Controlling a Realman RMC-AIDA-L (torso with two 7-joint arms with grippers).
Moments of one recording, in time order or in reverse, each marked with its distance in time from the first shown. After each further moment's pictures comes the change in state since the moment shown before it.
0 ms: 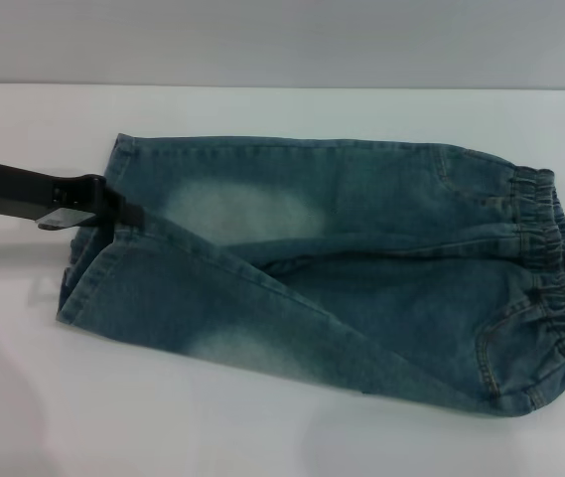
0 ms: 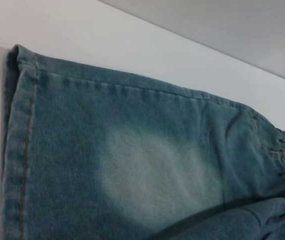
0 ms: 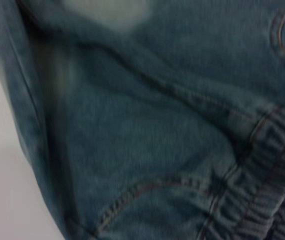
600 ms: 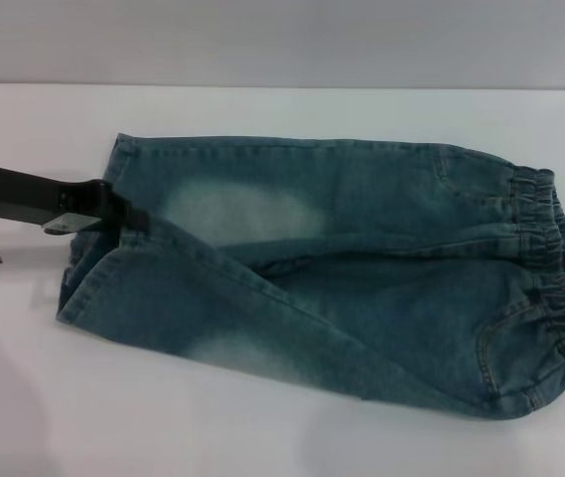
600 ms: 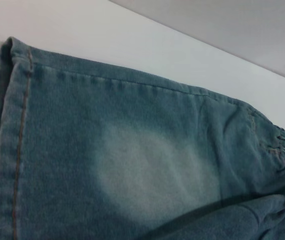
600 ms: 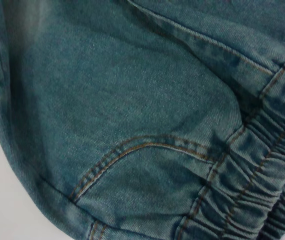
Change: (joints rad) left arm 0.001 -0.009 0.002 -0.004 0.000 -0.003 0.002; right arm 0.024 0.058 -0.044 0.003 -0.132 0.063 0.004
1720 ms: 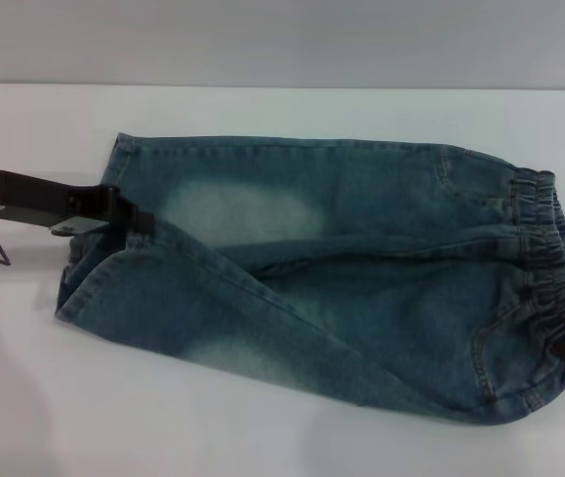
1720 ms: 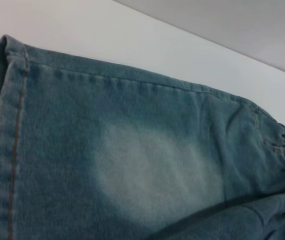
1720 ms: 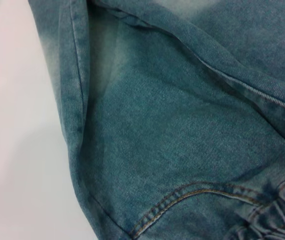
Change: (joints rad) left arm -0.002 -0.012 0.014 -0.004 0.000 -0.025 0.017; right arm 0.000 -0.005 0.007 -0.017 0.139 -0.098 -0.081
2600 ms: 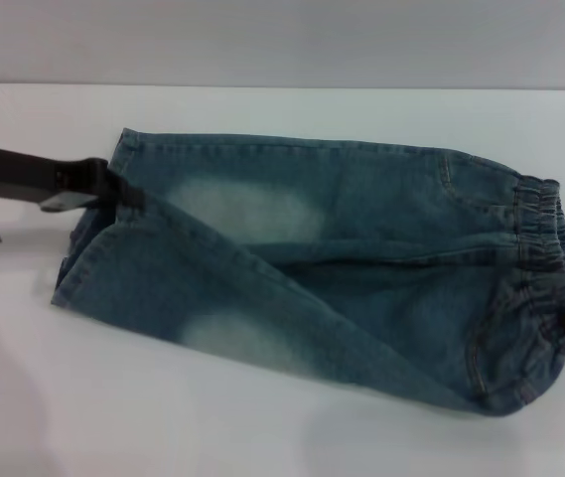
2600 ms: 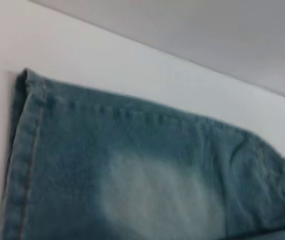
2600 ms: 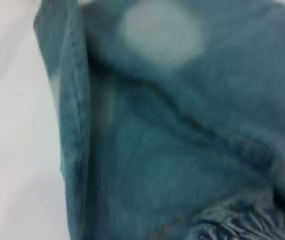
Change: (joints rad) left arm -0.007 0.019 -0.021 0.010 -0.031 -0.024 -0.011; right arm -0.069 -0.029 0.162 0.105 0.121 0.057 -0.145
